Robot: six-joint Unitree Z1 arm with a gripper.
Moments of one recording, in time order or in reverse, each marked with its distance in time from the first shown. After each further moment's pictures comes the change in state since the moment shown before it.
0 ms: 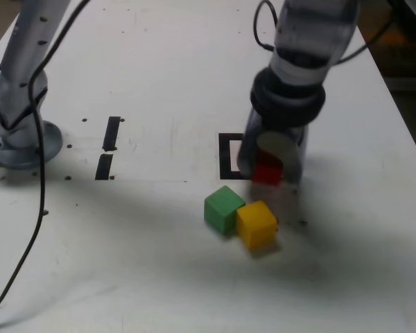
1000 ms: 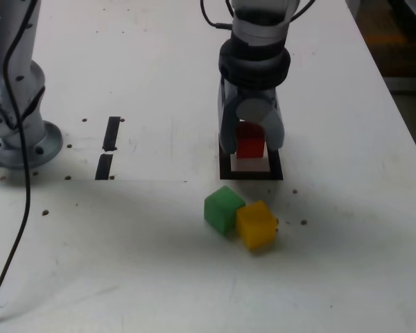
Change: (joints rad) arm 0.113 -0.164 0.244 -0.171 -0.059 -0.142
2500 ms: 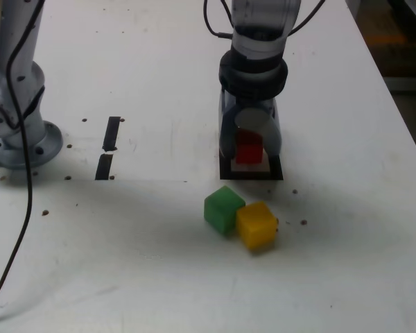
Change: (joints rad) arm 0.018 0.022 0.061 -0.082 0.020 0.052
